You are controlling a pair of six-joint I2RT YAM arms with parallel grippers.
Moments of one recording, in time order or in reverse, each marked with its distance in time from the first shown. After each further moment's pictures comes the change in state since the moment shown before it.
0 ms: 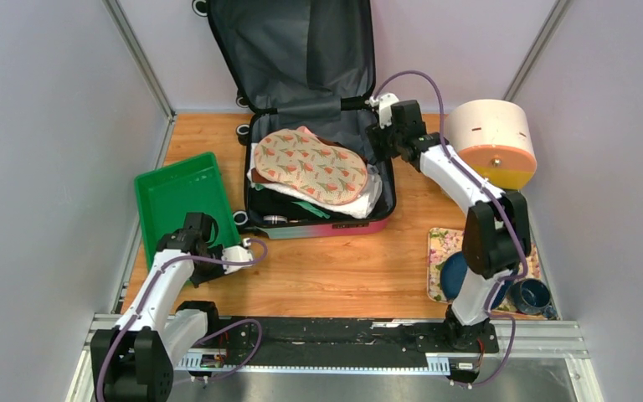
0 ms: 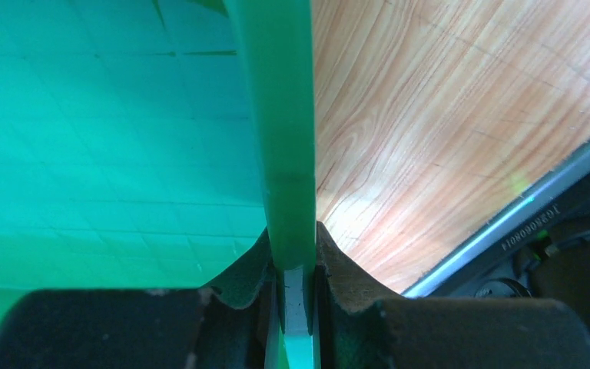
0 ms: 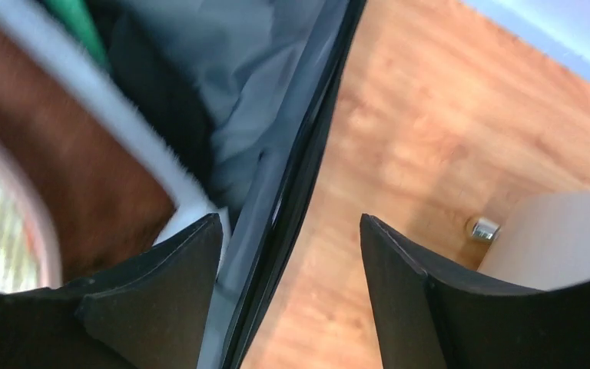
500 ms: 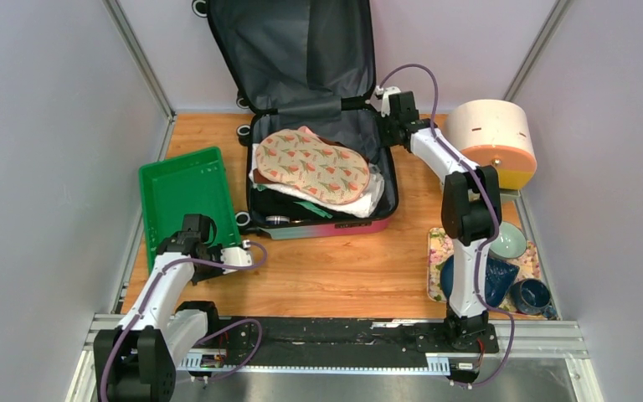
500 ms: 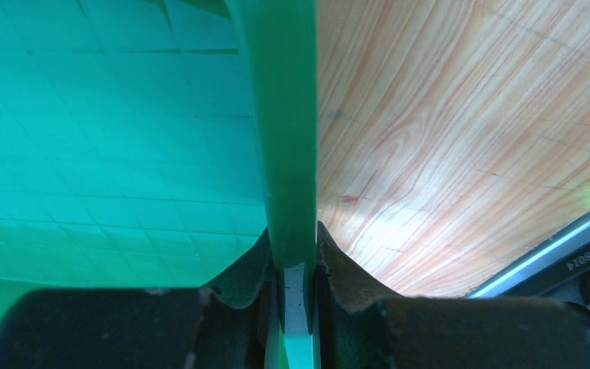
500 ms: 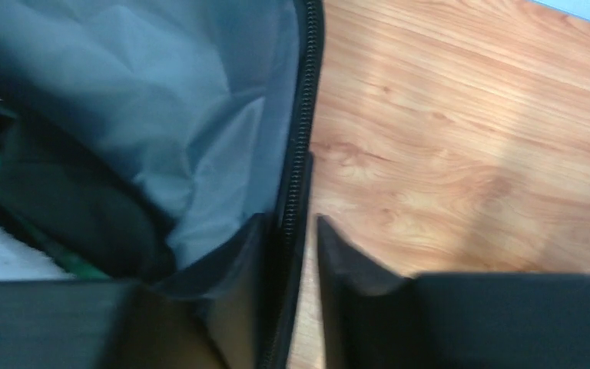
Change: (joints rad) left arm 0.032 -0.007 -0.071 0.130 -0.022 0.092; right arm -0.078 0.381 0.358 -0.016 0.036 0.113
